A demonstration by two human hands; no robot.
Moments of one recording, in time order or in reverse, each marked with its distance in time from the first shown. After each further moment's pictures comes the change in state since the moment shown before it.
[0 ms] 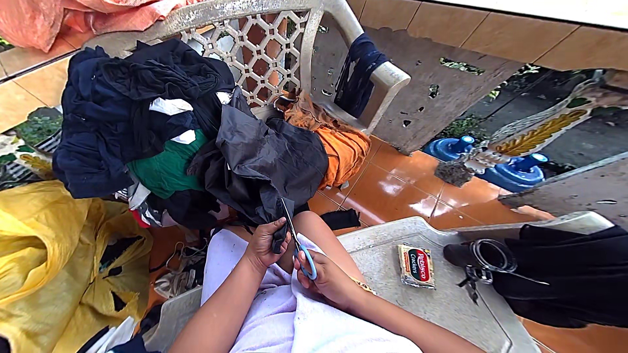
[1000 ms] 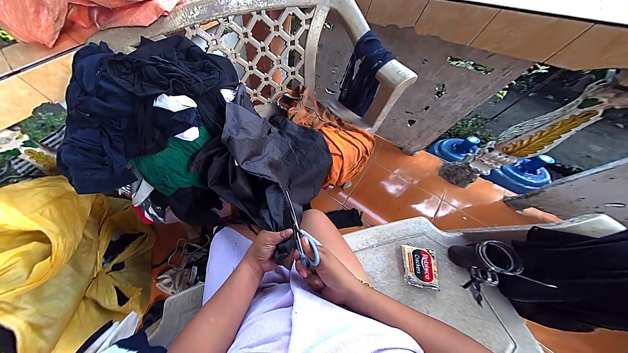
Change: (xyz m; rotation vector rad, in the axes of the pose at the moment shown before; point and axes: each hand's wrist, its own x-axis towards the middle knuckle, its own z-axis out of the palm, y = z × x) left_hand -0.014 -0.001 -0.014 0.275 -0.130 0.008; right_hand 0.009 -0.006 0.007 0.154 0.029 0.074
